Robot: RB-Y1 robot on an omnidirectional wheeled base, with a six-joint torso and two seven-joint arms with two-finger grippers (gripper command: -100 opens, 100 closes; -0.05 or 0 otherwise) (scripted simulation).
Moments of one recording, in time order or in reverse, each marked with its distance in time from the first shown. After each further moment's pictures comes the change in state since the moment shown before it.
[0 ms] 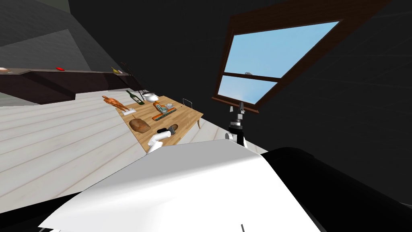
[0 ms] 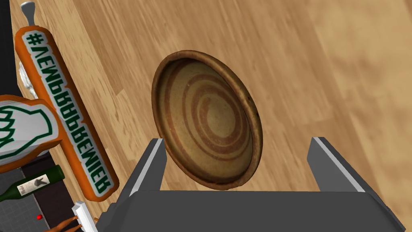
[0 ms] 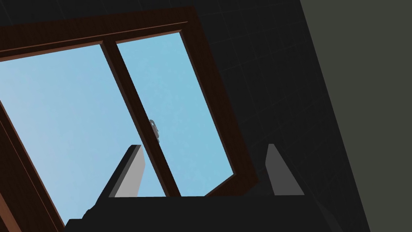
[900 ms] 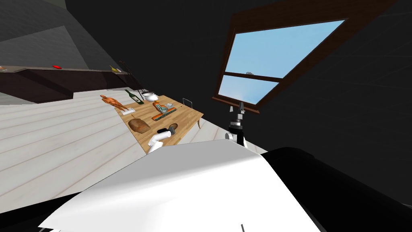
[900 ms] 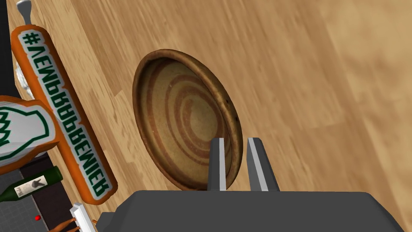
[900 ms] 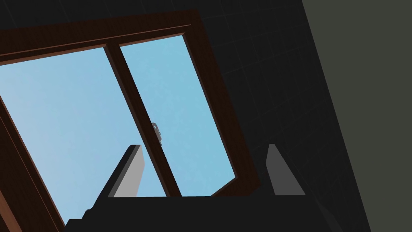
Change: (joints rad) left arm 0.002 -0.003 0.000 0.002 -0.002 -0.010 0.000; right arm 0.000 0.000 0.000 0.000 0.000 0.000 0.000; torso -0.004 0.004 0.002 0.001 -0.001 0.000
